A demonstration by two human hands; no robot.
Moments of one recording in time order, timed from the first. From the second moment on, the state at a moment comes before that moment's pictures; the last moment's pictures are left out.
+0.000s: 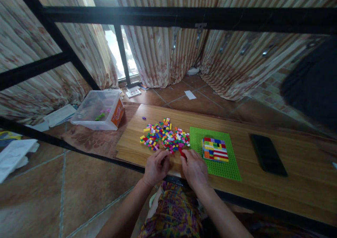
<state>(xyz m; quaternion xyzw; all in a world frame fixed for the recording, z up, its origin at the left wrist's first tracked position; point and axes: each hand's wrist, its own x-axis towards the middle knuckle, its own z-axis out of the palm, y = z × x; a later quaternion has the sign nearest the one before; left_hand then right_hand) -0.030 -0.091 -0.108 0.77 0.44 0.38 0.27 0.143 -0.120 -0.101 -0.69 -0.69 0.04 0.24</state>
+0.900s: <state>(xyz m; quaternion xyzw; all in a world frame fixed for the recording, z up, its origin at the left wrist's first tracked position) -0.080 0.035 -0.070 0.75 0.65 0.09 0.05 0.173 -0.186 -0.094 -0.61 -0.65 0.16 0.42</state>
